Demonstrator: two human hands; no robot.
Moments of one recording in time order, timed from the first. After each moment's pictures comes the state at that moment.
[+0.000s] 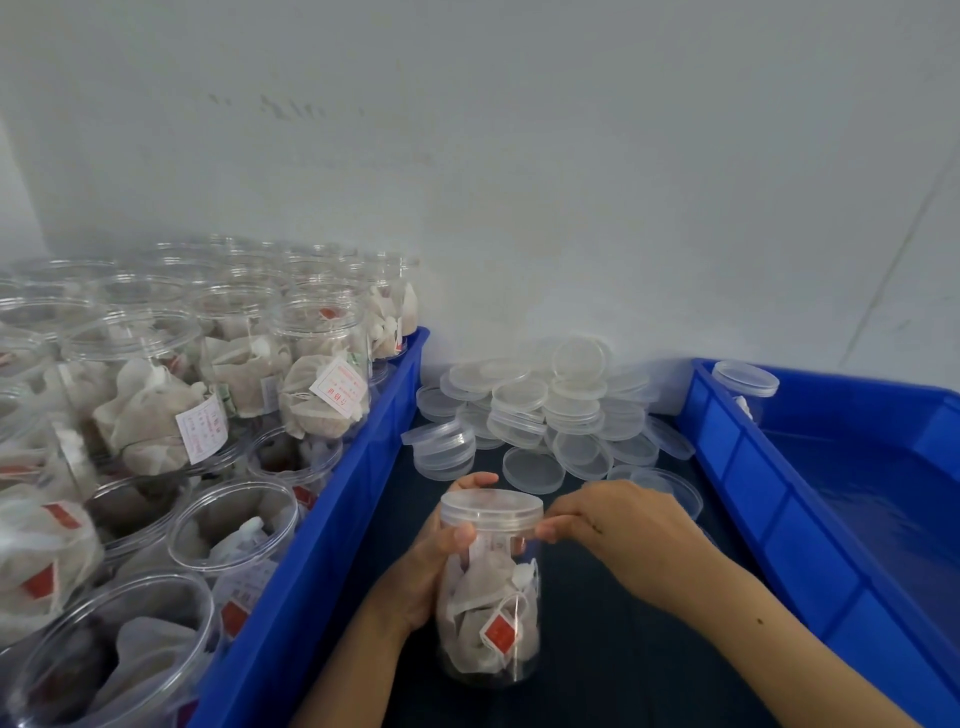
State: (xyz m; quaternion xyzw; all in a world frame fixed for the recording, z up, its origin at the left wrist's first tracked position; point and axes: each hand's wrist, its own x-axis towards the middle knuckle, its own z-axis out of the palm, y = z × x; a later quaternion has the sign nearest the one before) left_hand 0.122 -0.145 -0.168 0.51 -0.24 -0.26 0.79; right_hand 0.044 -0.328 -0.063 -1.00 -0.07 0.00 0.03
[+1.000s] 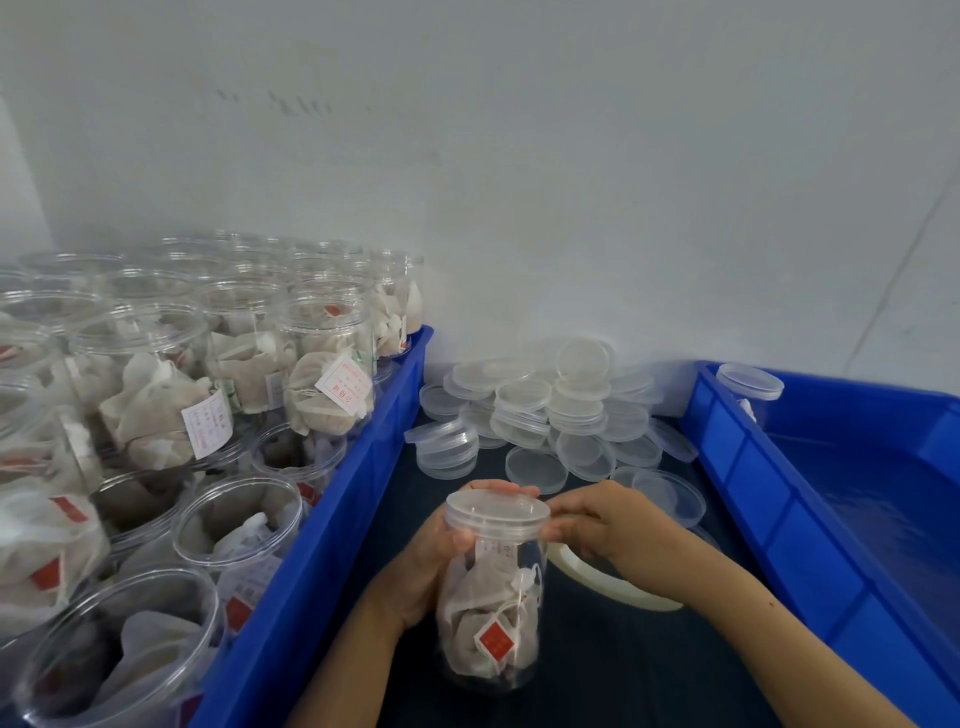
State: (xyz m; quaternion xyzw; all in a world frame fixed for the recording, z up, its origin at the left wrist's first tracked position) left_hand 0.117 -0.139 -0.156 0.61 -0.29 -0.23 0.70; right_hand 0.052 -0.331 -0.069 -0.94 -0.07 0.07 0.31
